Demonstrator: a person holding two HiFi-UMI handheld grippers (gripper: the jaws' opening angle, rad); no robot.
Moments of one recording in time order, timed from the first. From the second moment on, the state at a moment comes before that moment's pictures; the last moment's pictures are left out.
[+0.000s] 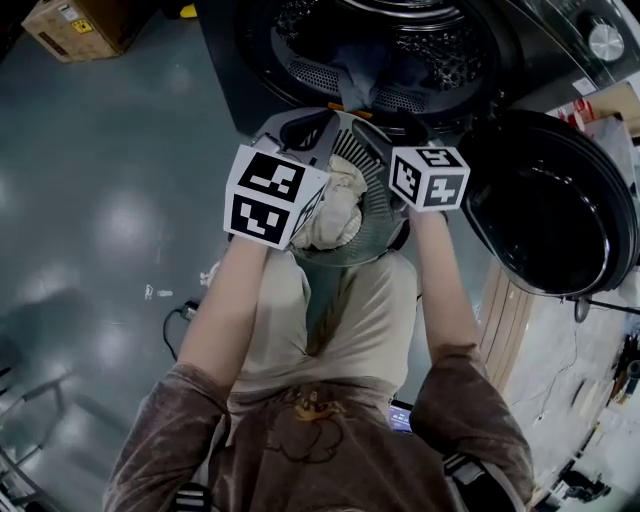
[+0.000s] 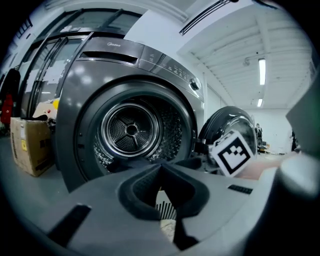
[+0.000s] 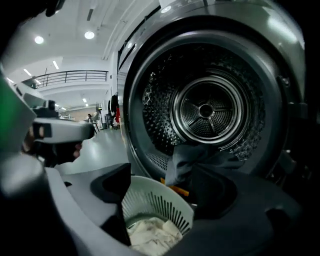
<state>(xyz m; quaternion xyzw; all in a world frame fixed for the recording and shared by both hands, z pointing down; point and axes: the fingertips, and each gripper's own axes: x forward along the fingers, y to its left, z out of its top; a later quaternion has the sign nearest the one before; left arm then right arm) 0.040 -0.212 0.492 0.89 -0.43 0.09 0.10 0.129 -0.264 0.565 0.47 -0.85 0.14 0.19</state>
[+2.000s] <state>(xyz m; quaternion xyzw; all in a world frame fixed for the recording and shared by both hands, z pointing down) 0.040 -0.214 0.509 0.90 -0.40 0.11 0.12 0.159 -0.346 0.560 0.50 -0.82 0.14 0.24</state>
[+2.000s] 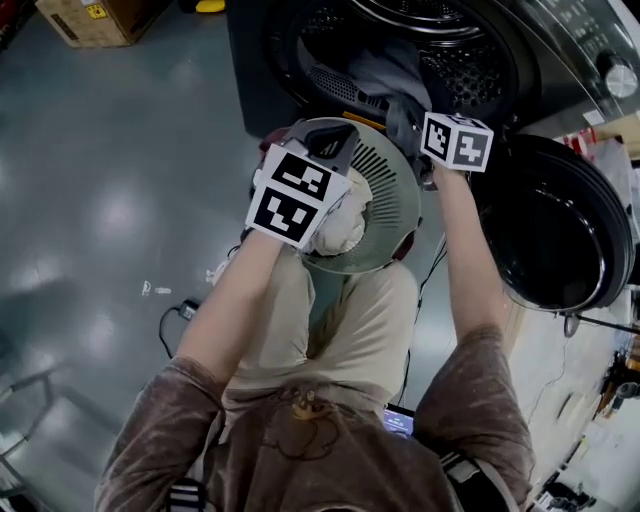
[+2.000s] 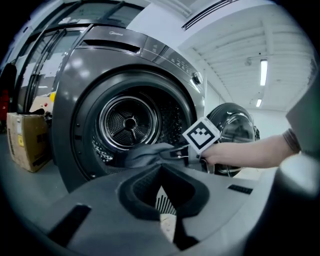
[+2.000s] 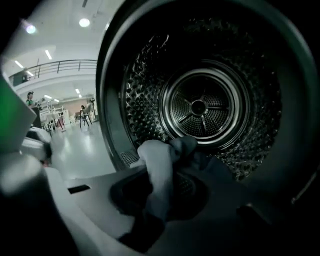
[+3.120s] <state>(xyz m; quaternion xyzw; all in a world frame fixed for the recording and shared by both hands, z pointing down) 0.050 -0.204 0.499 0.90 -0.42 0.11 0.10 0.118 -0.123 0.595 0.43 -0.86 0.17 0.23</state>
